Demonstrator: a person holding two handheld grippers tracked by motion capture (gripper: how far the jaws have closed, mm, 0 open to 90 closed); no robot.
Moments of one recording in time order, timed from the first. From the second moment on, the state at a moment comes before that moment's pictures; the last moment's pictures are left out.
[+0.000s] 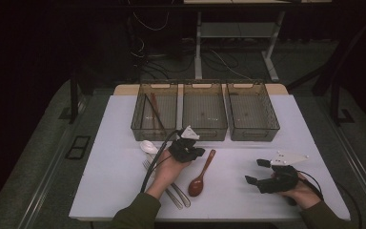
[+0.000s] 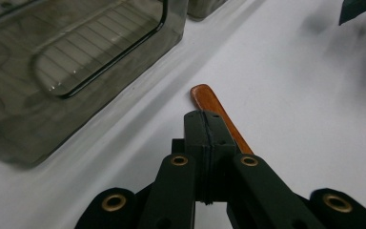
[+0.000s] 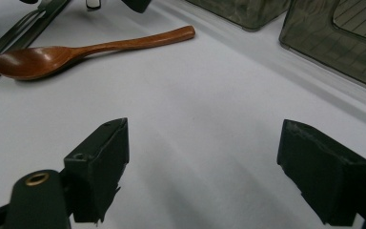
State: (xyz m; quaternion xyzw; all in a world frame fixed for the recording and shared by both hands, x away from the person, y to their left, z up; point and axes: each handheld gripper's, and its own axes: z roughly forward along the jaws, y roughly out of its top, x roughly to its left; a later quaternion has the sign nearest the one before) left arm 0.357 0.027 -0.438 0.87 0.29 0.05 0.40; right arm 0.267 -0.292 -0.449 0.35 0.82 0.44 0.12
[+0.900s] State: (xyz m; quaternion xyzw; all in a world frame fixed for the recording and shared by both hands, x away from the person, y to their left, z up) left arm 0.338 -0.024 -0.448 0.90 0.23 0.01 0.37; right arm 0.267 -0.293 -0.449 0.35 0.82 0.44 0.11
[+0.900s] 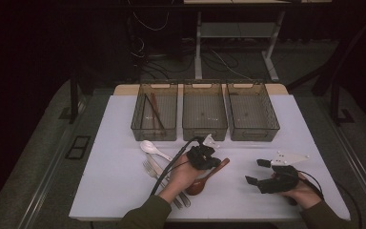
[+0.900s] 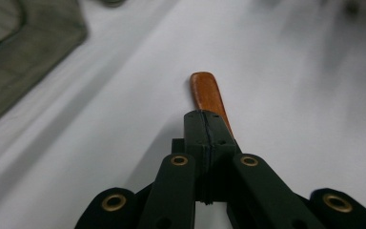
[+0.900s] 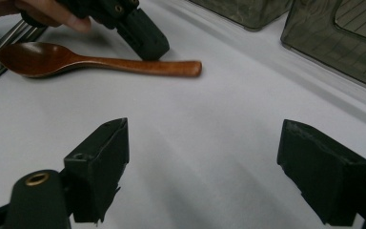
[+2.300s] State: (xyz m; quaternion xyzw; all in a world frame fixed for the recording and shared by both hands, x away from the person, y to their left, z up) left arm 0.293 0.064 -0.426 0.88 0.23 0.02 0.42; right arm 0.266 -0.292 -0.448 0.34 0.83 0.44 0.11
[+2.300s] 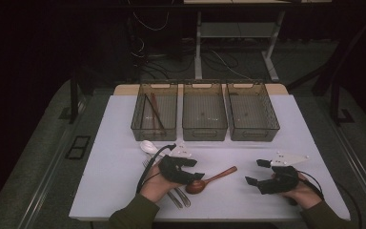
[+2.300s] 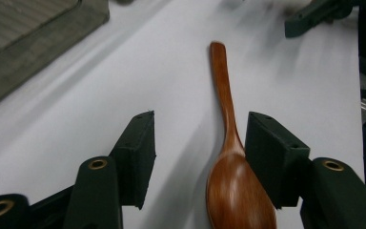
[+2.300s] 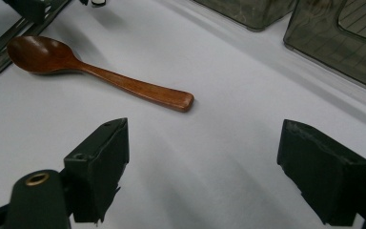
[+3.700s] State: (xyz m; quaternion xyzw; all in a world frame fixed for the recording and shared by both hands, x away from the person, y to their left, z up) left arm 0.270 0.056 -0.445 0.91 0.20 0.01 0.37; right arm 0.265 -0.290 -0.449 0.34 0.83 0.43 0.11
